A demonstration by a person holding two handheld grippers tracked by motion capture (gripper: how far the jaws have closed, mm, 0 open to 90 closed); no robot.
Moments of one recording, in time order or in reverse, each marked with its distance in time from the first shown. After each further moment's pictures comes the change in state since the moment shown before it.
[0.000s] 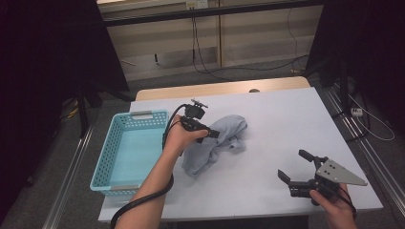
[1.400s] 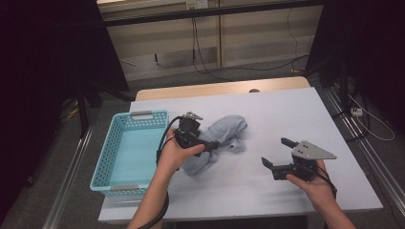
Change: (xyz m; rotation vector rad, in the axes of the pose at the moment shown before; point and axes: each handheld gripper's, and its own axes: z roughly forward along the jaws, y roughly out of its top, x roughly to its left) left arm -0.024 -0.041 -0.021 -0.141 0.011 0.016; right arm -0.005 0.017 0.062 0.137 0.040 -0.045
